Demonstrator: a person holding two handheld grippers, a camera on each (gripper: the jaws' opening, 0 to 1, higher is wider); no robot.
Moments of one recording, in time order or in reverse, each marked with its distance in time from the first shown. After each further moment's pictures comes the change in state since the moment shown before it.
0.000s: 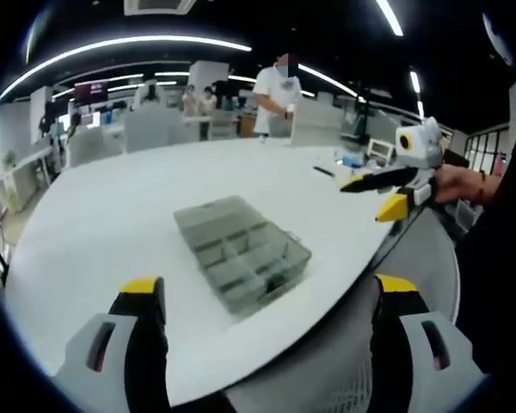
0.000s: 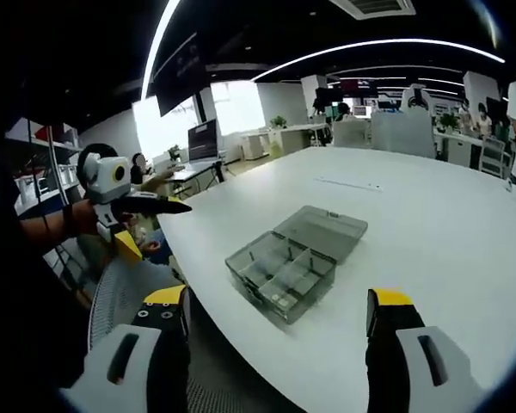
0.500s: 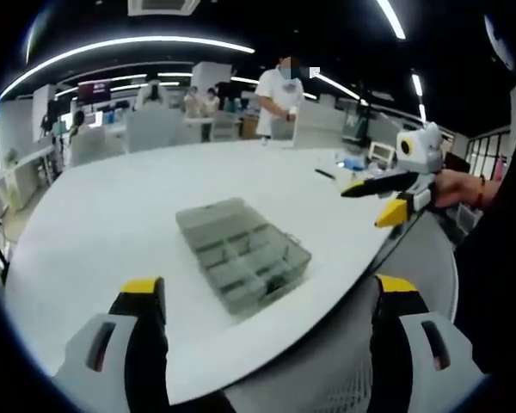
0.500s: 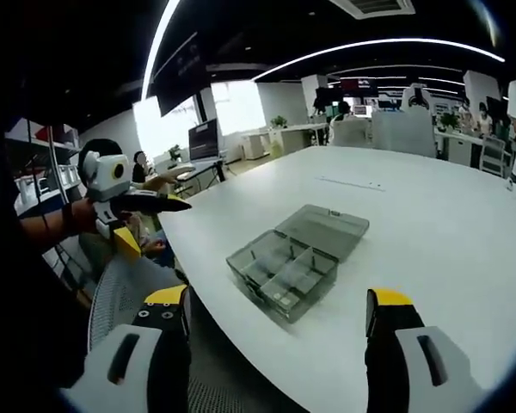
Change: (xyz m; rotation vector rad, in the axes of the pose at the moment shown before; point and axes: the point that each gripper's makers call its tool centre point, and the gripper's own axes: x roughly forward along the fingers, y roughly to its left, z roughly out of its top) left arm -0.004 -0.002 0.004 -0.003 -0.010 0.004; right arm 0.001 0.003 -0.005 -0.006 0.008 0.001
